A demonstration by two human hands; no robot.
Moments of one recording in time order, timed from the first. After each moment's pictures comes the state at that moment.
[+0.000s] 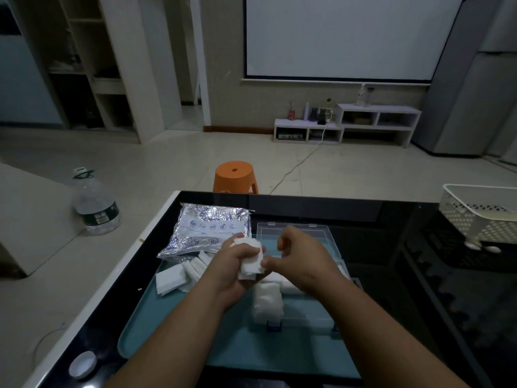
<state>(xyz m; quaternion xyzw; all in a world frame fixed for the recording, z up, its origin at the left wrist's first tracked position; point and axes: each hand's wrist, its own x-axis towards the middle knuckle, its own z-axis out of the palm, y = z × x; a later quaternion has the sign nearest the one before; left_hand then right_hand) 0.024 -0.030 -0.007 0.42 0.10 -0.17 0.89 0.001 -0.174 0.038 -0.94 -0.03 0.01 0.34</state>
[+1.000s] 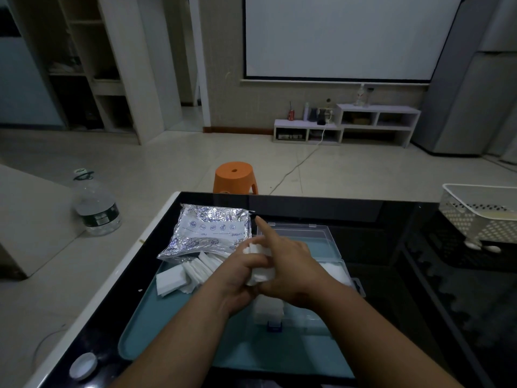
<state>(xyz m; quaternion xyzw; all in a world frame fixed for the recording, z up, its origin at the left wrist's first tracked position) 0.021 -0.041 -0.010 0.49 -0.01 -0.20 0.85 0.000 -0.166 0.033 -0.95 -0.17 0.04 0.25</state>
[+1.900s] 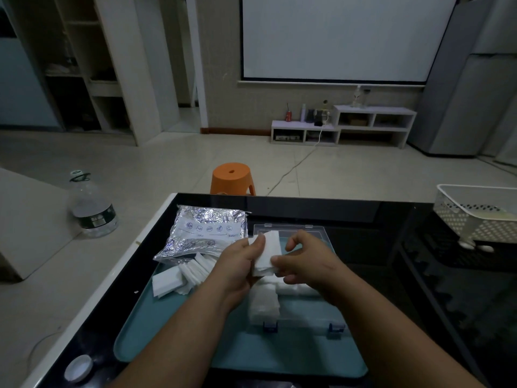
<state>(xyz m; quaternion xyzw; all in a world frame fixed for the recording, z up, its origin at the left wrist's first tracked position) 0.023 -0.048 0.001 0.54 0.07 -0.13 0.83 -0.003 -0.195 0.039 -0.83 0.04 0.11 0.55</state>
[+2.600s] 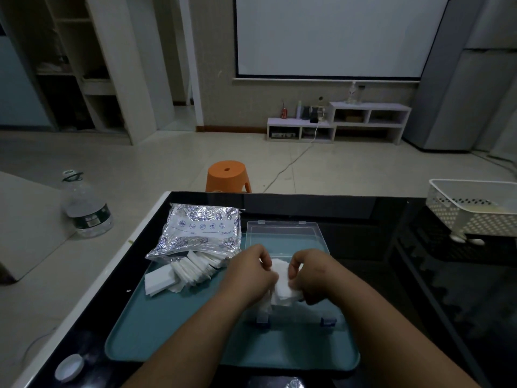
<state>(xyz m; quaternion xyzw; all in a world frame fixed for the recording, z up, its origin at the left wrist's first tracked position) 0.009 -0.073 -0.011 0.91 0.00 -0.02 0.41 0.000 -0.214 0.030 -0.91 0.09 0.22 0.34</state>
